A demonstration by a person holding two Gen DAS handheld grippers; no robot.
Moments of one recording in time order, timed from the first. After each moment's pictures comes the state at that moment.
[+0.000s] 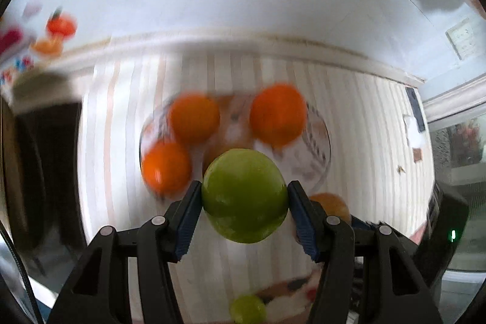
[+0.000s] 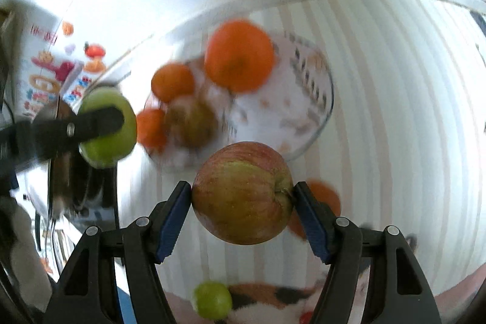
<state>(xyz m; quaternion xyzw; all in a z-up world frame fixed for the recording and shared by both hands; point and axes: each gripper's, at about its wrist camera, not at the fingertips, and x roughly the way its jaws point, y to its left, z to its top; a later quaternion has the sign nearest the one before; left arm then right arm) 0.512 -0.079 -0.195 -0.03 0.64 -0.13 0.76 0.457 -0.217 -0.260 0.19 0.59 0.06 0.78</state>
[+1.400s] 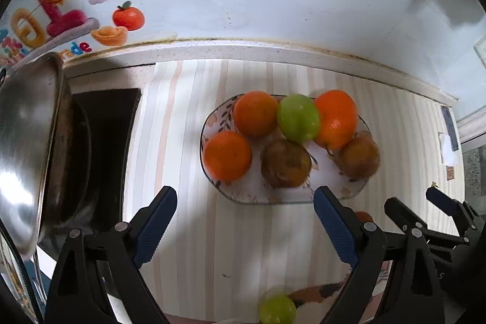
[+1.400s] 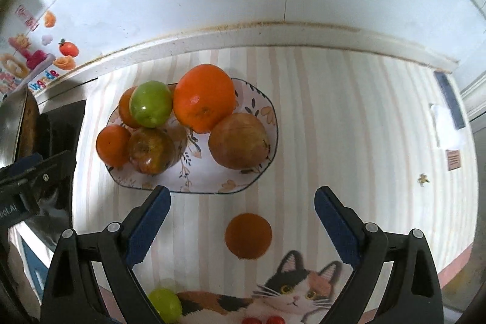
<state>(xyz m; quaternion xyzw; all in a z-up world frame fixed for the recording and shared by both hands) 0.459 -0.037 -0.191 -0.02 0.60 -0.03 0.80 0.455 -0.229 -0.201 0.05 0.58 -0.02 0.81</state>
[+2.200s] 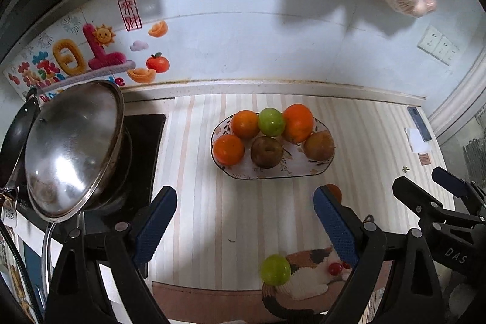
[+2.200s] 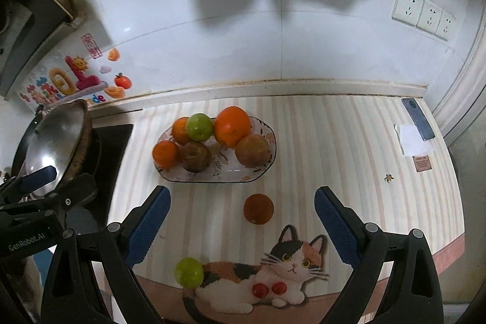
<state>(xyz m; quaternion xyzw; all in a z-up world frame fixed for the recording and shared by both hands) 0.346 -0.030 -0.087 0.01 0.50 -0.06 0.86 0.338 -0.216 -0.078 0.06 0.47 0.00 0.88</state>
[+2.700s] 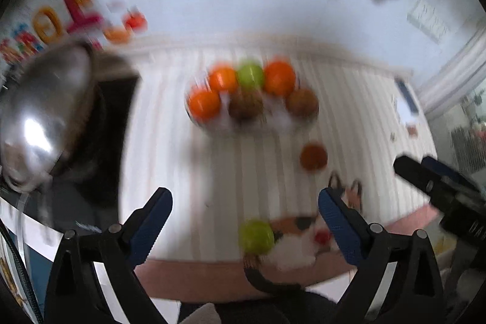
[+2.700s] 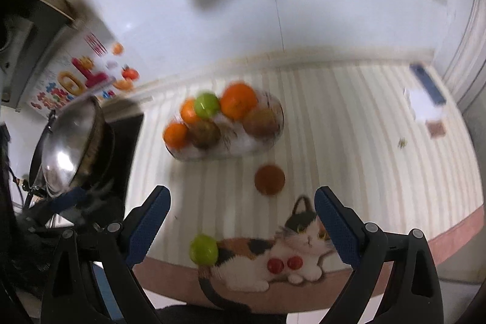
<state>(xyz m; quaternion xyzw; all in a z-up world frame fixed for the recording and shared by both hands) 0.330 -0.044 -0.151 -0.01 0.58 -0.10 0.81 0.315 -0.237 -0.107 0.12 0.51 0.02 0.85</state>
